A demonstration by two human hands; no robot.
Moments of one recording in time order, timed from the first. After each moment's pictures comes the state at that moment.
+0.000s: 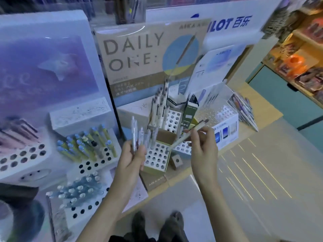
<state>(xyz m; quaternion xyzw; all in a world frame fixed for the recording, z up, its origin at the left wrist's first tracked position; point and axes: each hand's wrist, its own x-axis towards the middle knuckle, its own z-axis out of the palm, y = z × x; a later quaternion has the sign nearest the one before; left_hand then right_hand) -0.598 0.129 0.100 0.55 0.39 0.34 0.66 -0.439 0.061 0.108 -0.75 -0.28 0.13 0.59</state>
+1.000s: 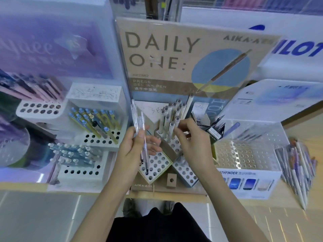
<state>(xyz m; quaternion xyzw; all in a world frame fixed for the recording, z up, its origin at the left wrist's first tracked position) -0.512 0.128 0.117 0.43 0.48 0.51 0.56 -0.352 0.152 0.113 -0.62 -0.64 0.25 0.38</state>
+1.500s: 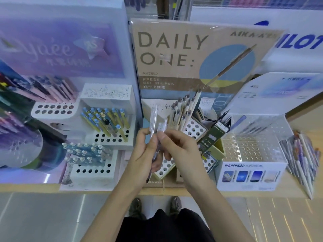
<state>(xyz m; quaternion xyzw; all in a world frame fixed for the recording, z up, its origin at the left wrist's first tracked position) -0.527 0.108 0.124 0.44 0.40 0.47 0.65 -0.413 0.110 0.154 -0.54 -0.45 0.55 0.45</state>
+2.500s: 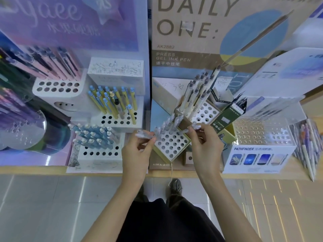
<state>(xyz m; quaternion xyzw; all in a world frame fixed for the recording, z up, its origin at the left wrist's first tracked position) -0.563 0.089 0.059 0.48 0.61 0.49 0.40 -0.403 0.093 0.068 -0.70 -0.49 0.23 0.46</state>
